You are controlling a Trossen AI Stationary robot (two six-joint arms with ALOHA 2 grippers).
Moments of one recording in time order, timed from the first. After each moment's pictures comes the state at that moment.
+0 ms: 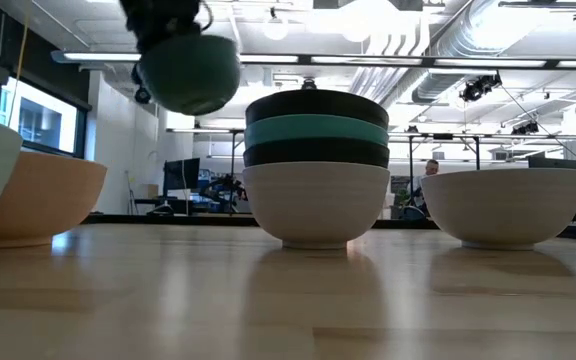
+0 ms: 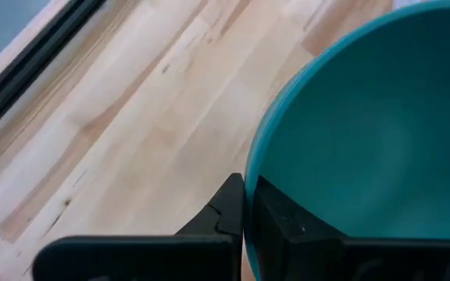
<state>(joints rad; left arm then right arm) 0.78 1.34 1.39 -1.19 0.24 -0.02 0.05 1.26 1.58 -0.63 -0.02 0.15</state>
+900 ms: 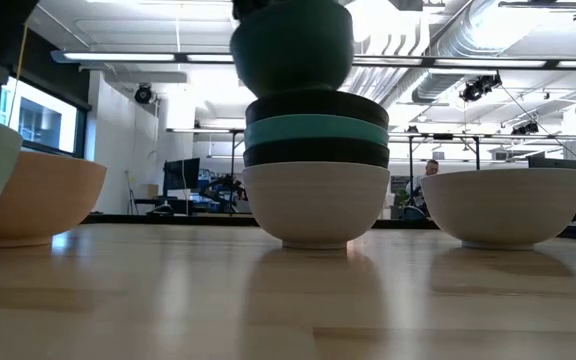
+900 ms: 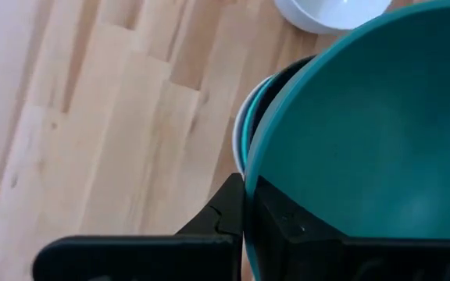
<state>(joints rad) 0.37 1.95 2.04 -1.32 0.20 -0.08 0.05 0.97 1.58 -0.73 0.03 0.08</state>
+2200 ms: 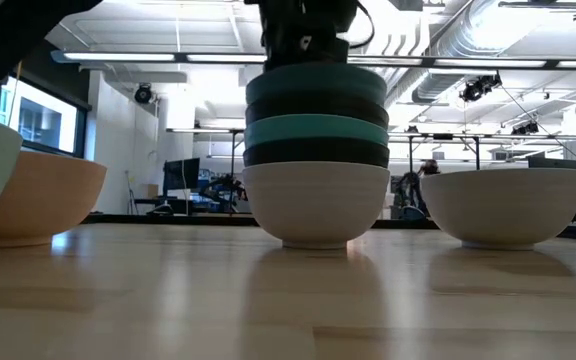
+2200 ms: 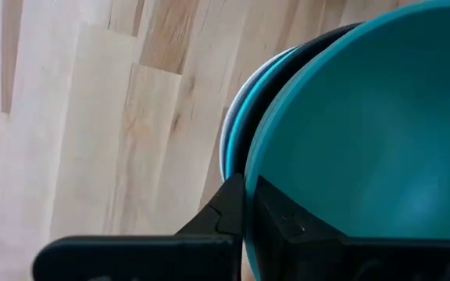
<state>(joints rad) 0.27 2.16 2.12 -1.34 0.12 -0.10 0.05 0.96 1.57 -0.80 0.03 0.12</state>
